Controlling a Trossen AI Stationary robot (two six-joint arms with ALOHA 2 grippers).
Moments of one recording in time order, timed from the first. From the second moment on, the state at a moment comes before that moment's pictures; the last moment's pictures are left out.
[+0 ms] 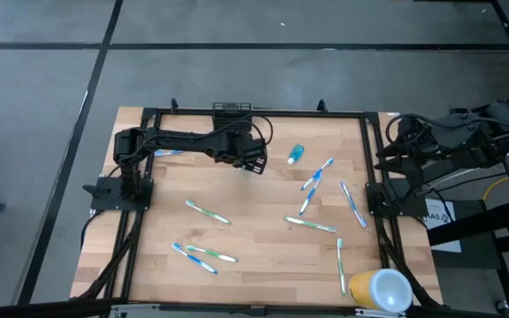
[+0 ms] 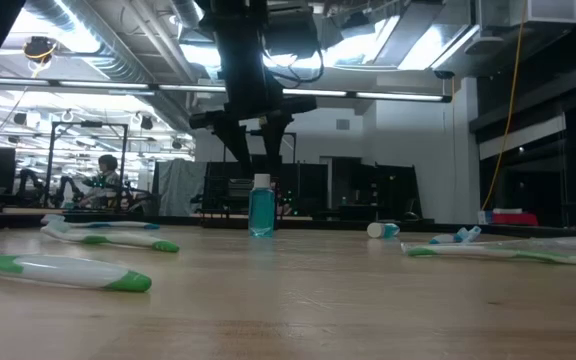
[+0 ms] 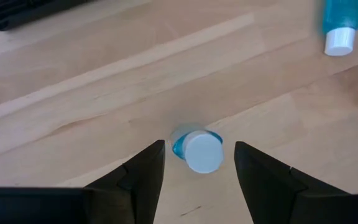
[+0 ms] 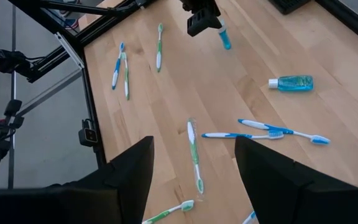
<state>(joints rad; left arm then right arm) 0.16 1.87 1.49 -0.89 -0.32 -1.02 0.33 0.94 1.74 -1.57 0.20 0.75</state>
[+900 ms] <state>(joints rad) 0.17 1.93 1.49 -0.83 -0.29 -1.02 0.33 0.93 1.74 -1.57 0.19 0.76</state>
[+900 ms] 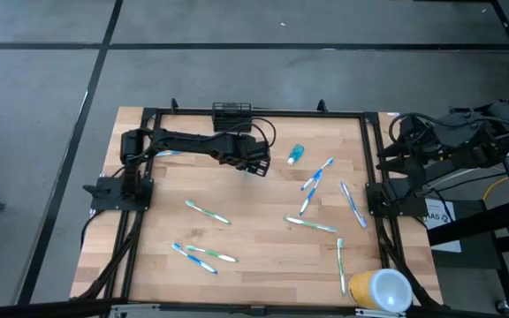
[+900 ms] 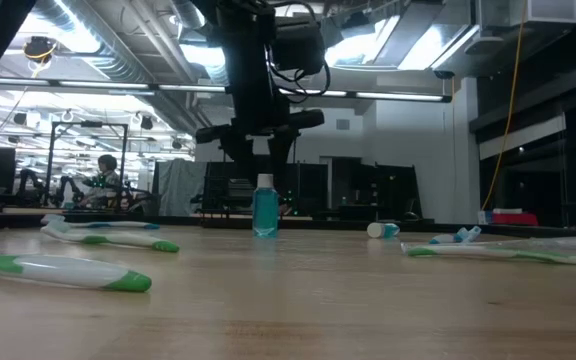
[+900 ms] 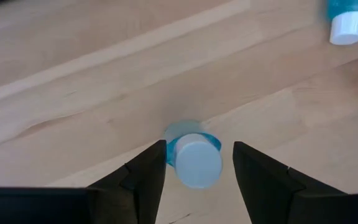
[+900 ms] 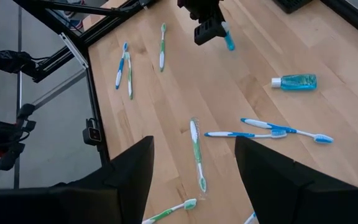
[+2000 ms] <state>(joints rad) 0.20 1.78 1.49 -0.92 -0.54 -1.09 0.33 0.93 1.74 -1.57 0.20 0.75</state>
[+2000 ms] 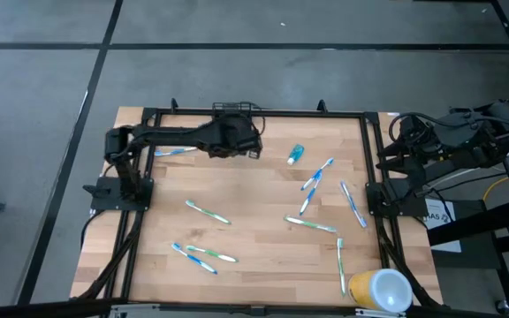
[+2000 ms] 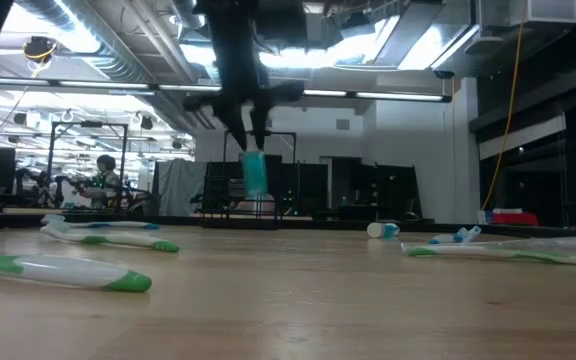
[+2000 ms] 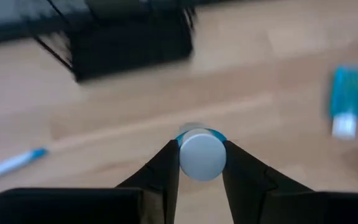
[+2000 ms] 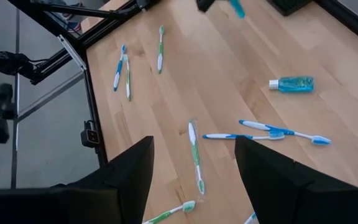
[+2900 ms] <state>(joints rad) 0.54 1.64 1.49 -0.80 -0.50 -0.68 0.33 0.93 1.74 -1.53 0.25 0.81</state>
